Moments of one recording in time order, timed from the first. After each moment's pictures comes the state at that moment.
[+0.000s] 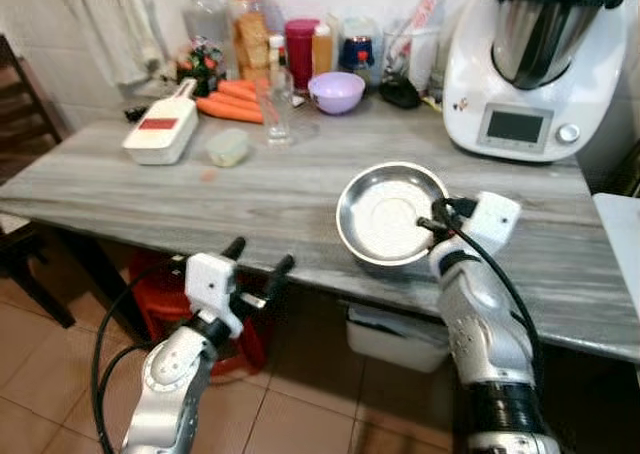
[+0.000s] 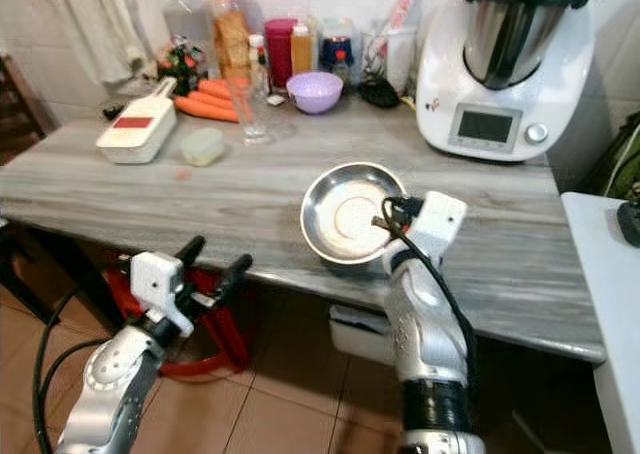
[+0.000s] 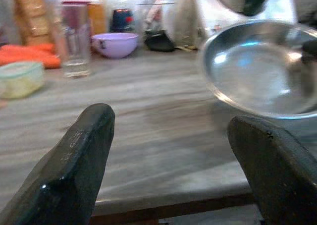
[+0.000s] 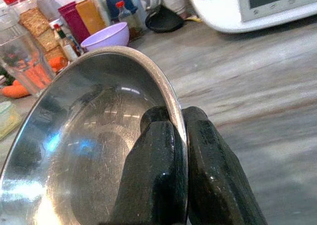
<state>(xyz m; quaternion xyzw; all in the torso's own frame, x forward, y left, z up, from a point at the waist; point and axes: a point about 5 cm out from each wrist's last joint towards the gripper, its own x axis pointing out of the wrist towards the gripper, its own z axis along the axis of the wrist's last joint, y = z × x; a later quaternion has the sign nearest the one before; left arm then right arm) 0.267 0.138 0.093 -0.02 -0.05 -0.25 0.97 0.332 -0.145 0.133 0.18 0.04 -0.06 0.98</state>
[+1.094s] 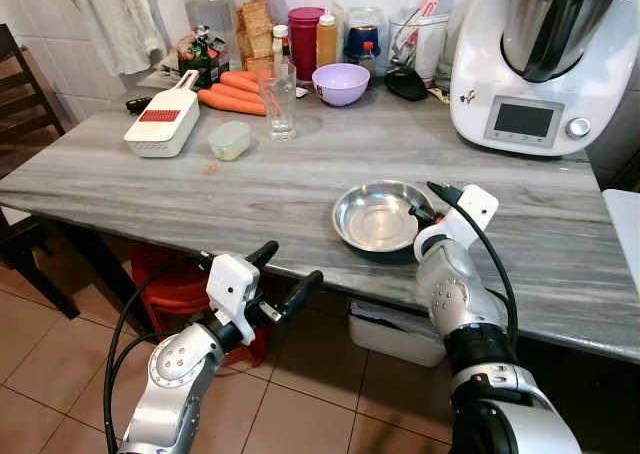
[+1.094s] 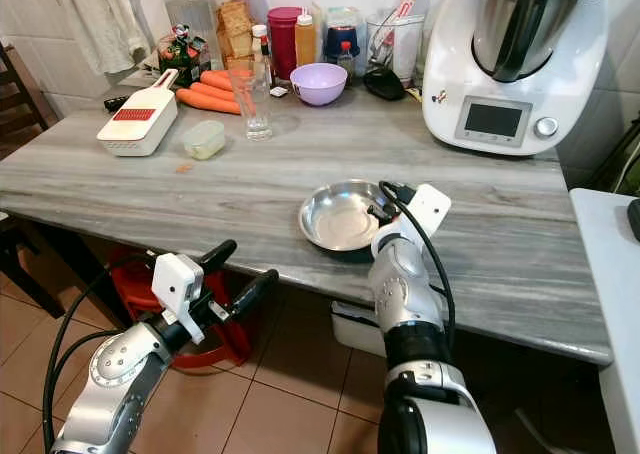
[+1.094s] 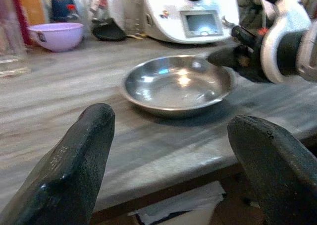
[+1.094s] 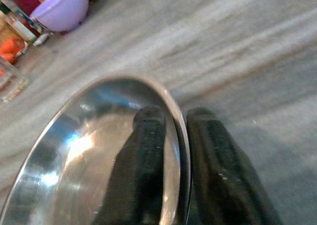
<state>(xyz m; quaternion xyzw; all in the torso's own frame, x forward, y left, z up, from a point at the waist) 0.261 0.124 0.095 -0.01 -0.04 -0.35 0.94 0.369 -0.138 0.121 0.24 0.10 -0.11 0.96</state>
